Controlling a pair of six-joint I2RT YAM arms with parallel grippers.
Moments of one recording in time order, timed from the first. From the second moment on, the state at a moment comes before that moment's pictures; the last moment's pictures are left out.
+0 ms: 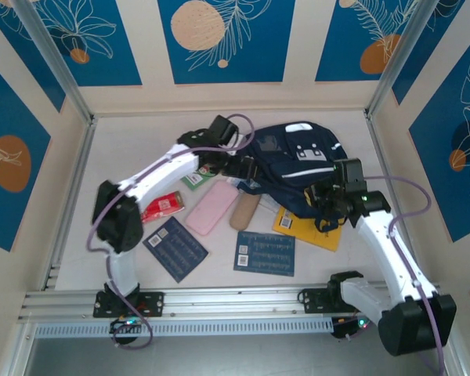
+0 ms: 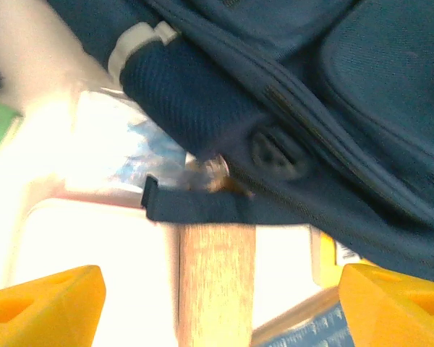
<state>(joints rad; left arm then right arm) -0.66 1.84 1.69 -0.83 0.20 -0.38 0.14 1.02 0.88 -0.76 -0.26 1.39</state>
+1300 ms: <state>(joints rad) -0.57 1.11 1.36 -0.82 -0.06 -0.39 0.61 1.63 1.48 -0.52 -0.53 0.85</state>
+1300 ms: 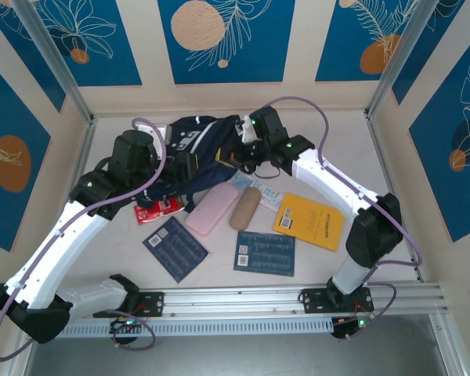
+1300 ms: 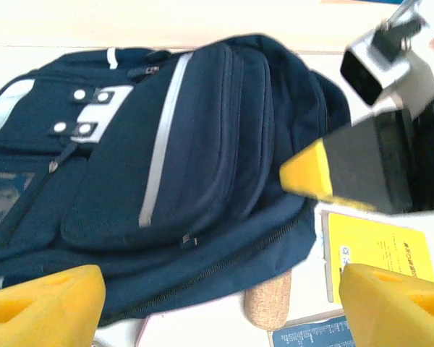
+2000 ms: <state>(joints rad) -0.70 1.51 1.52 -0.93 0.03 -0.30 0.60 0.96 0.83 -0.56 -0.04 0.84</state>
